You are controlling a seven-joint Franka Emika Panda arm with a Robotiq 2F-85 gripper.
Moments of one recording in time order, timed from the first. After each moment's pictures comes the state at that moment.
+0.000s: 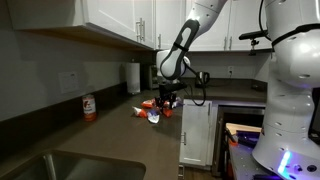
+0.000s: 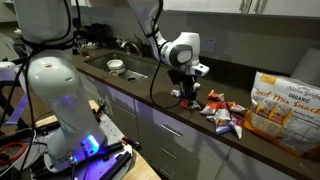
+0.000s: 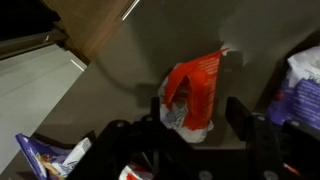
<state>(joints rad) -0.11 0.25 -0.23 -2.38 -0.16 2.66 0.44</state>
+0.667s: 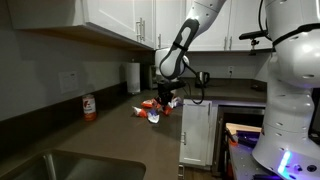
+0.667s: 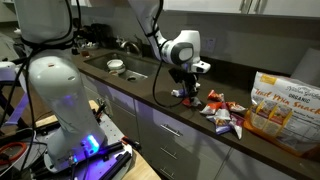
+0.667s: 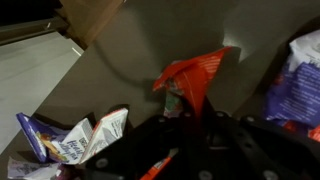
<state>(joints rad) -0.06 0.25 -0.27 -2.36 -0.19 2.67 0.44</state>
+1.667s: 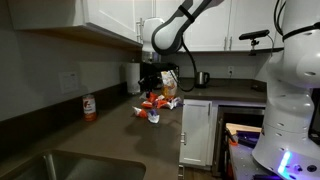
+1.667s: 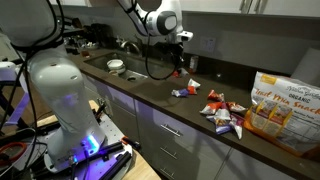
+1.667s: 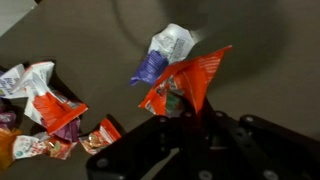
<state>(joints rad) -0.01 -0.01 -0.07 -2.37 -0.19 2.52 0.44</state>
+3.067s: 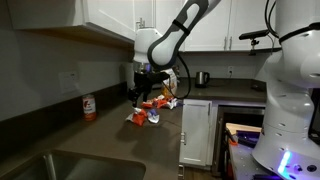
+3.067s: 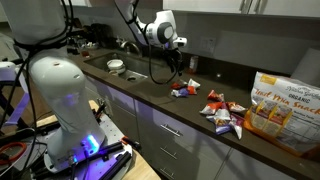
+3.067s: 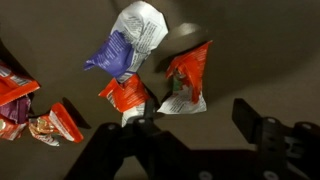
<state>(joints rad) 0.05 0.12 -0.06 -2.35 -0.30 2.67 0.44</state>
